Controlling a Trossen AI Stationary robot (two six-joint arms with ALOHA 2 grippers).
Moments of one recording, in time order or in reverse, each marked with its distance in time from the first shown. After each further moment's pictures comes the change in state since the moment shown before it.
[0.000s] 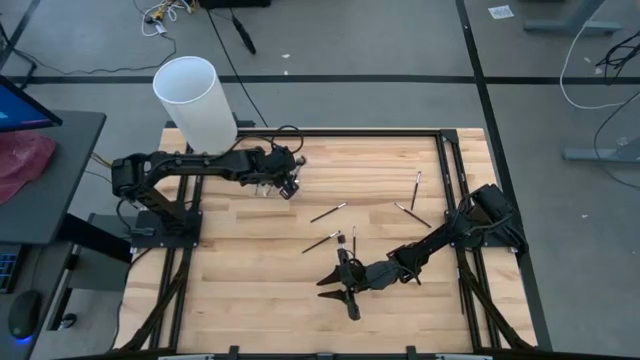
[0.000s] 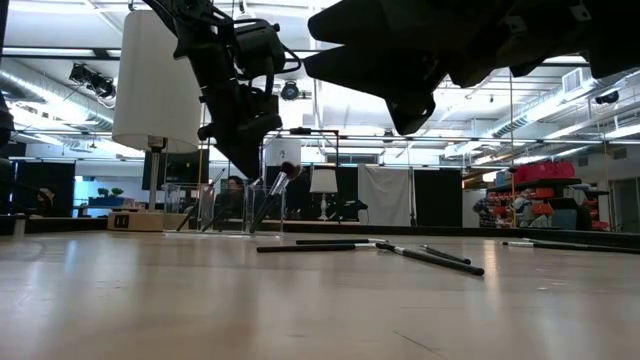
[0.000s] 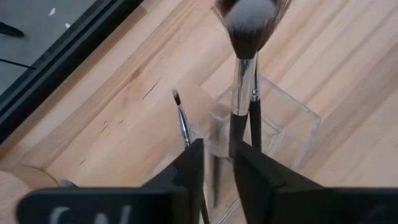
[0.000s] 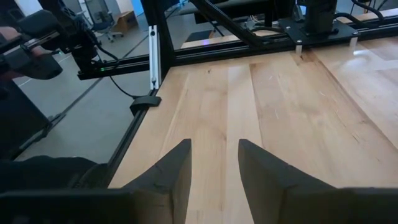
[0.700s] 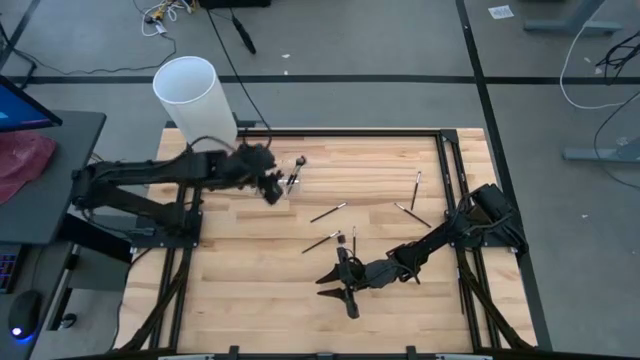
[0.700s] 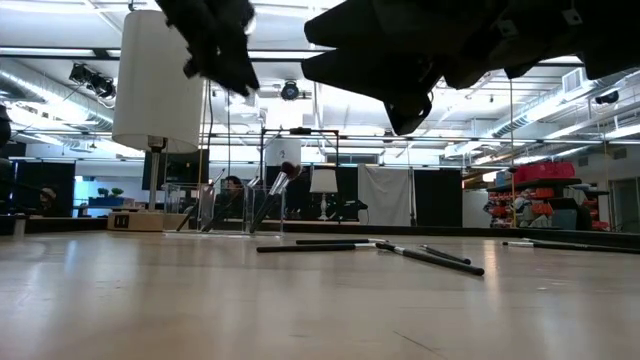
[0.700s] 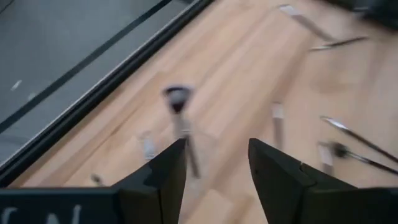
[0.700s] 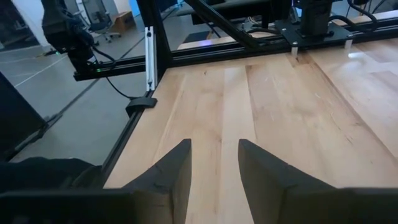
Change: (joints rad) left arm -0.179 -0.365 0.023 -0.061 -0.015 -0.001; right arm -0.014 0.000 0.000 0.001 0.000 -0.008
